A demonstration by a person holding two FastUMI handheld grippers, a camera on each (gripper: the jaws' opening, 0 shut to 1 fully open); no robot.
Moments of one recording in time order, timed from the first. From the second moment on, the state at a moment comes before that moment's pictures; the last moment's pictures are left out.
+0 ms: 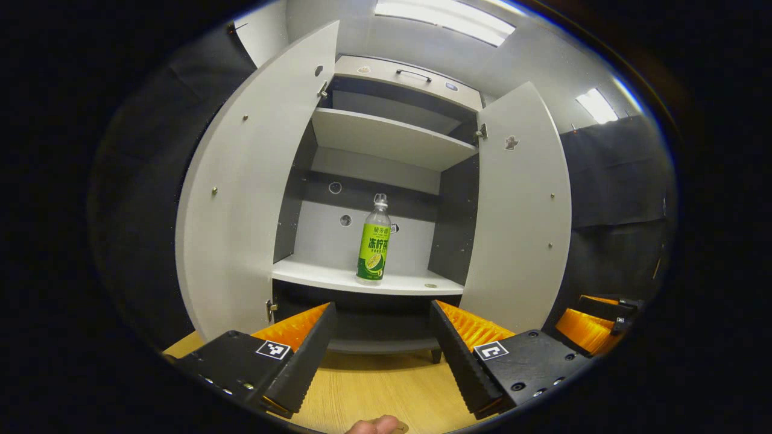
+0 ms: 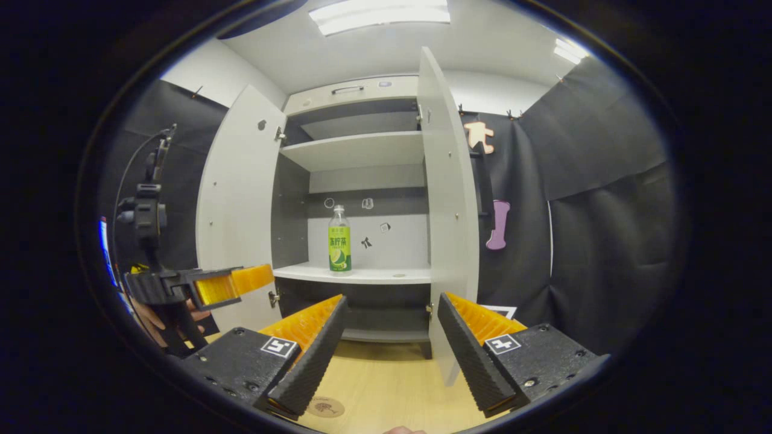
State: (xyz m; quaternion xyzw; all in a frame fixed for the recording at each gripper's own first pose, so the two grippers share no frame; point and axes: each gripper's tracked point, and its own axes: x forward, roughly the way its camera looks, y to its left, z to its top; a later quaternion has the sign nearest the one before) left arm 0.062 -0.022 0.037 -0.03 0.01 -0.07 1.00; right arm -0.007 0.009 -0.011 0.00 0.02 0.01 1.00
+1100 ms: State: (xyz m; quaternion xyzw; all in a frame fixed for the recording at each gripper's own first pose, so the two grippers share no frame) left arm 0.271 -0.031 0.067 0.02 0.01 -0.06 1.00; right arm -0.006 -0.023 -0.008 0.02 0.02 -0.04 1.00
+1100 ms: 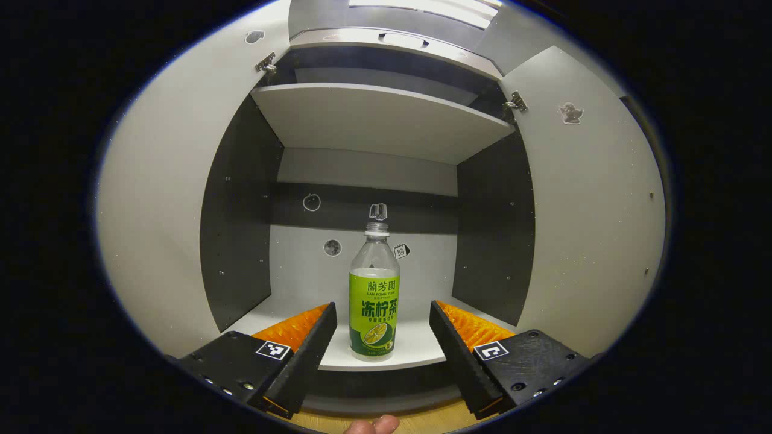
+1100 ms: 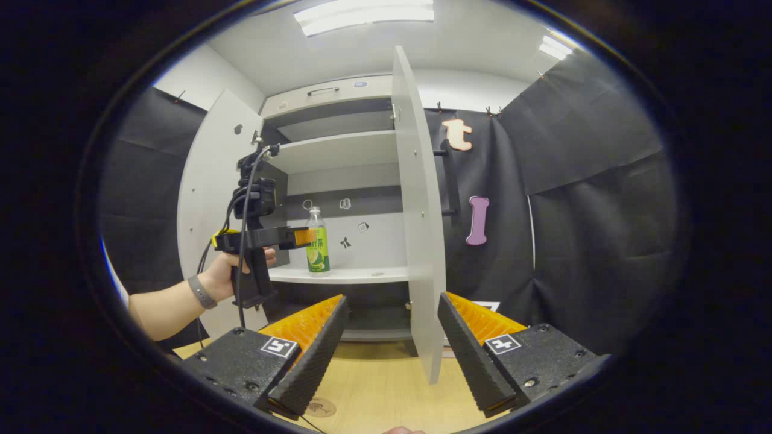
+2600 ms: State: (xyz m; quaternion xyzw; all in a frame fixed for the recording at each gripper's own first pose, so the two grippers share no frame) left arm 0.218 -0.043 0.051 0.04 -0.02 -0.08 1.00; right arm 0.015 -0.027 0.012 0.02 0.02 0.01 1.00
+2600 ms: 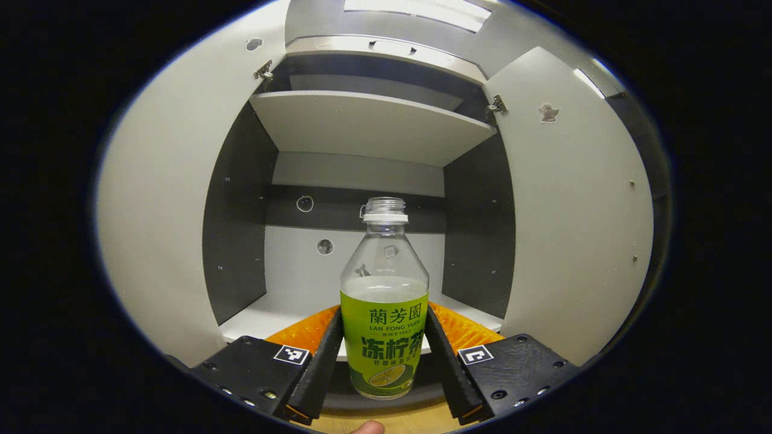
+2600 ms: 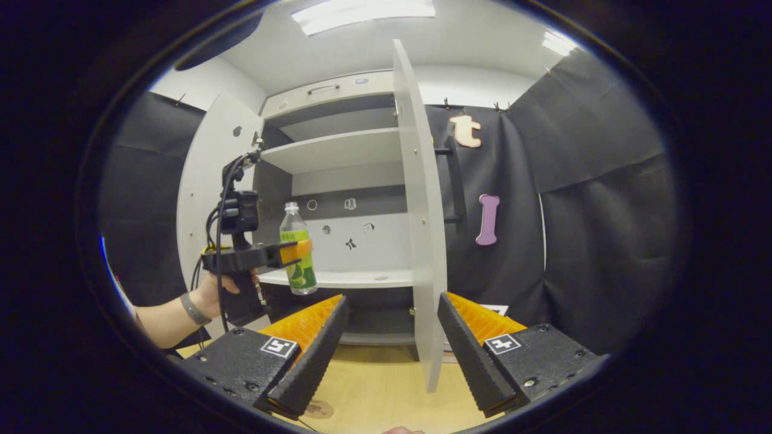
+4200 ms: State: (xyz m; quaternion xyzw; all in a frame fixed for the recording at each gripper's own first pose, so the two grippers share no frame) left arm 0.026 -0.058 -0.226 0.04 0.07 -0.07 0.99; right arm 0.024 -0.040 0.069 -0.01 0.01 -0.03 1.00
